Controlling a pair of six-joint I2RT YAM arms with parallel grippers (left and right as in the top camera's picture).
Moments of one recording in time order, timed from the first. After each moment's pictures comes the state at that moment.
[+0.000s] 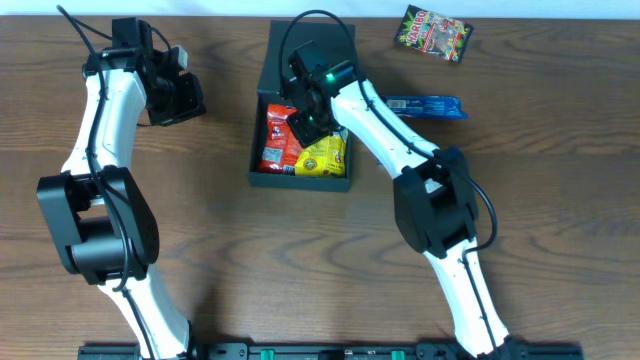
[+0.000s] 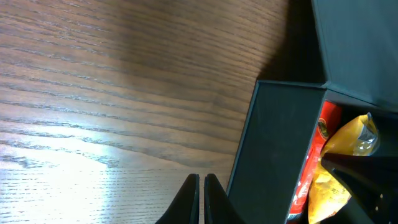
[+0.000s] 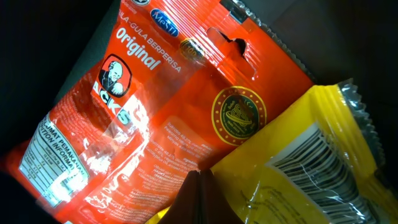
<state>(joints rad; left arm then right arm) 0.12 2.05 1.72 -0.97 0.39 -0.14 0.56 2.45 2.14 -1.02 -0.16 -0.01</state>
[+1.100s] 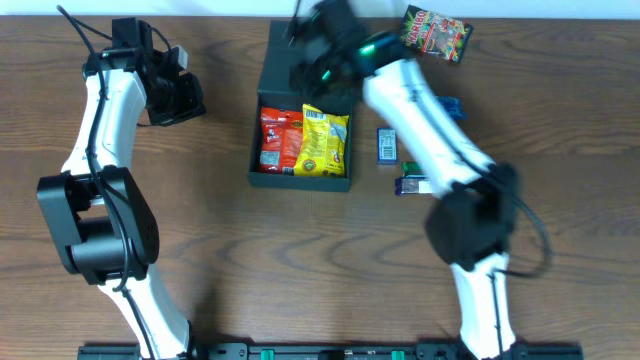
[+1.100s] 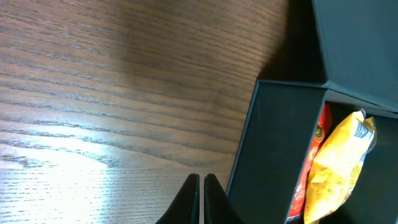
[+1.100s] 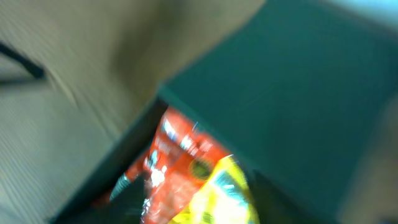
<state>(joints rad) 0.12 2.05 1.72 -0.97 0.39 -0.14 0.45 2.21 2.22 -0.87 -0.26 0.00</state>
